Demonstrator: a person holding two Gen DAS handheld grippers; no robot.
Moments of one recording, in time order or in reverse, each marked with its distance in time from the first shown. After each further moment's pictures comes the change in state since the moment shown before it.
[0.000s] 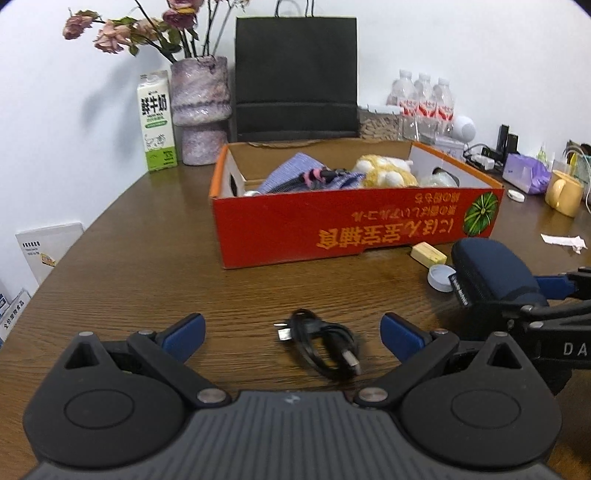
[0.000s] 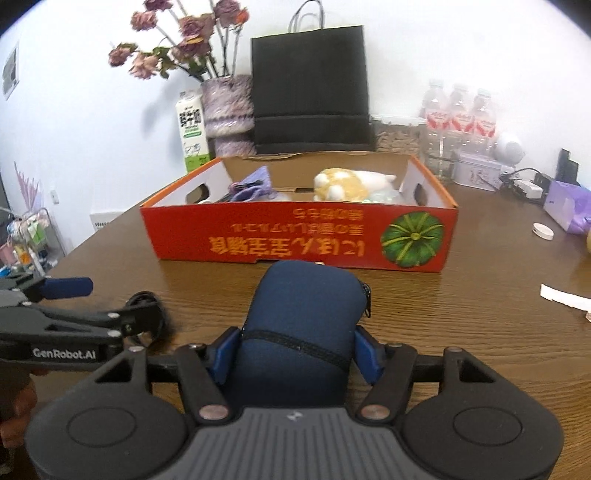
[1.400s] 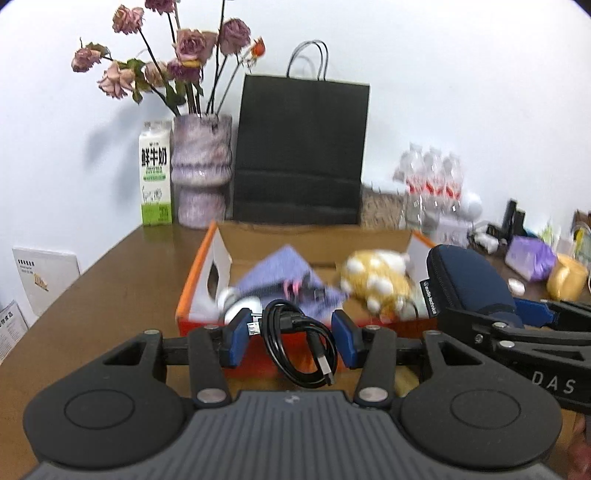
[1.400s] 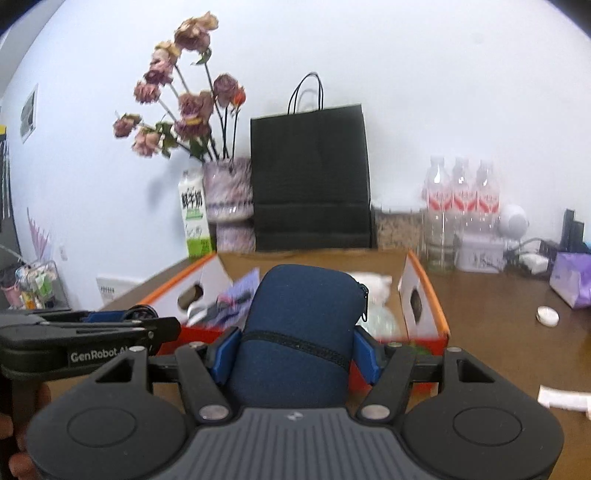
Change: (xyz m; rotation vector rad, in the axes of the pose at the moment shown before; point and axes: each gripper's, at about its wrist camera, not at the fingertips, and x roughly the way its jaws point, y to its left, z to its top) left arm 0.010 -0.016 0.074 -0.119 -0.182 0.004; right arm 0.002 -0.023 0.061 -0.016 -0.251 0.037
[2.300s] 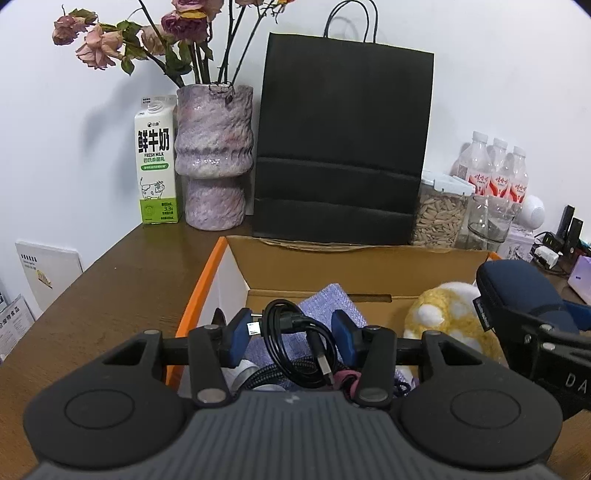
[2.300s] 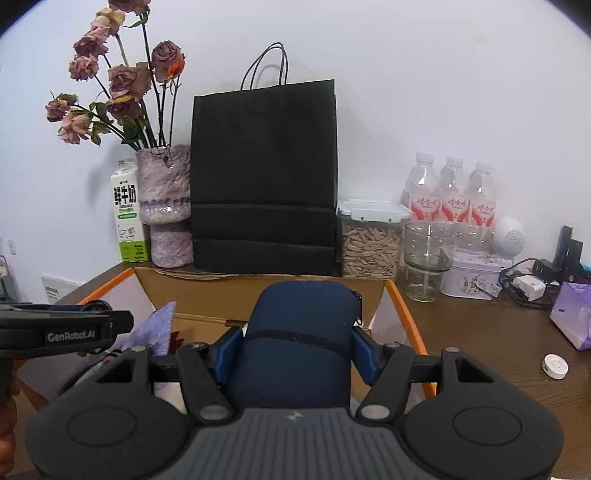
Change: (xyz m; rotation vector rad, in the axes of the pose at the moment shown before) left arm 0.125 0.021 0.037 -0.019 0.069 0.086; right arm 0.128 -0.032 0.038 -0.036 0.028 -0.142
